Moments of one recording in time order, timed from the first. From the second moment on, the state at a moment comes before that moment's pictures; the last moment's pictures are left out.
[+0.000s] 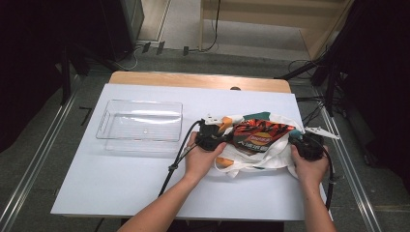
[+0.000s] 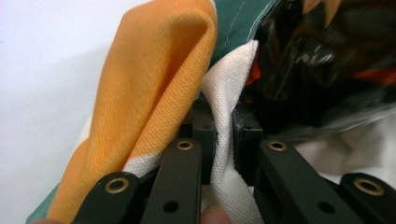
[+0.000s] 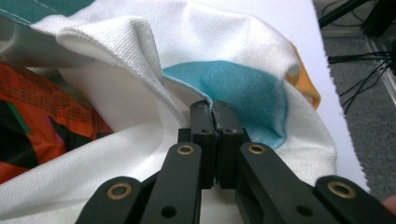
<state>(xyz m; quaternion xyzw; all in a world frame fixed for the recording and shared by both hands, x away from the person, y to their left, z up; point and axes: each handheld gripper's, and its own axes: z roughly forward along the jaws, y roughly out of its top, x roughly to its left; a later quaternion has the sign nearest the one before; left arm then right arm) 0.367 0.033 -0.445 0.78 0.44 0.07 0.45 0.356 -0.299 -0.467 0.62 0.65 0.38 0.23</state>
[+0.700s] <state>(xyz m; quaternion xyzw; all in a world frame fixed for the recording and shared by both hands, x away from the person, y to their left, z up) 0.372 0.033 -0.451 0.75 0.47 0.08 0.45 0.266 -0.272 -0.414 0.52 0.60 0.55 0.27</state>
